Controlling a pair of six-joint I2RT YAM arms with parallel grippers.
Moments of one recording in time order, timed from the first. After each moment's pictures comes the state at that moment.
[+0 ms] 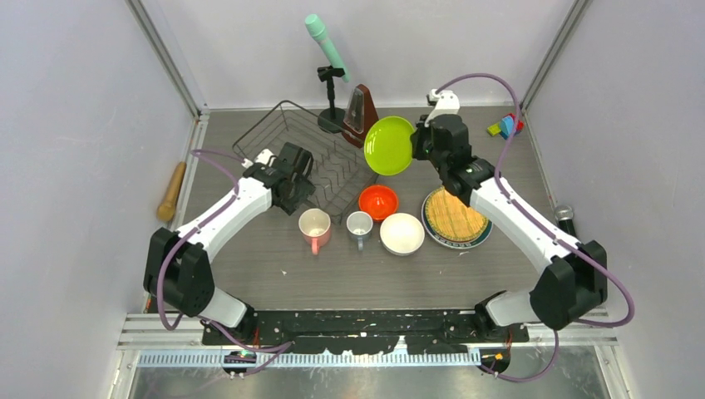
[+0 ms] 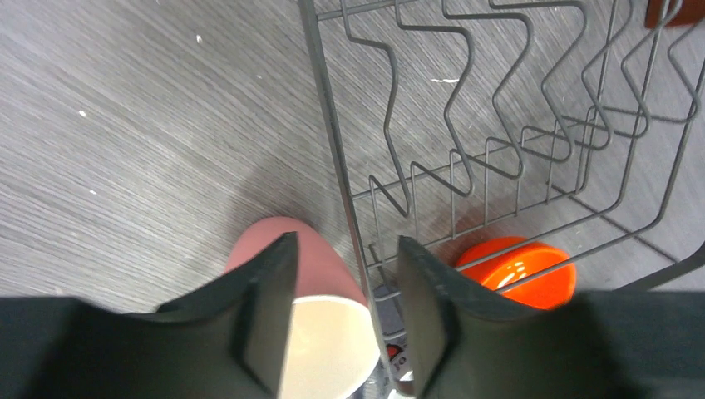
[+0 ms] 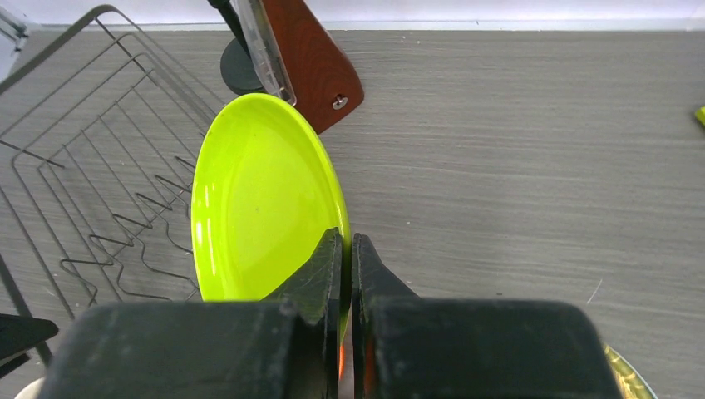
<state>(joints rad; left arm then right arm) -0.48 1.48 1.16 -0.75 -0.31 -1.25 0.45 1.35 1.16 -0.14 0.23 0.27</state>
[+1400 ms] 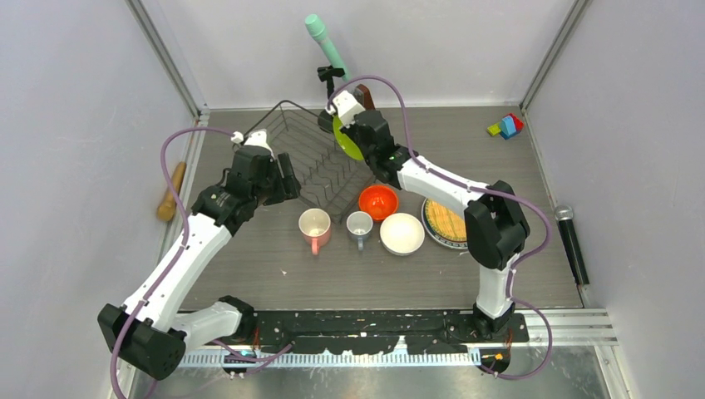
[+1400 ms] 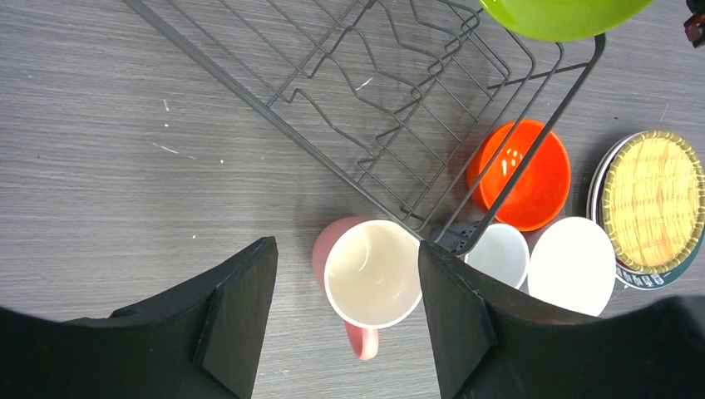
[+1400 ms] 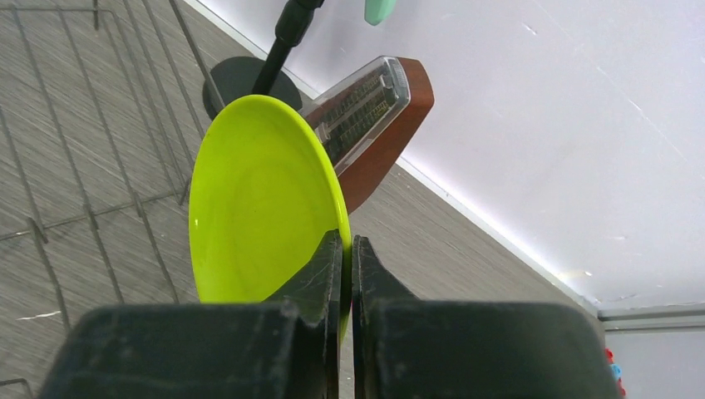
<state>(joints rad) -0.43 1.09 1.11 -0.69 -0.17 -0.53 0.69 1.89 1.52 0.16 0.42 -0.44</state>
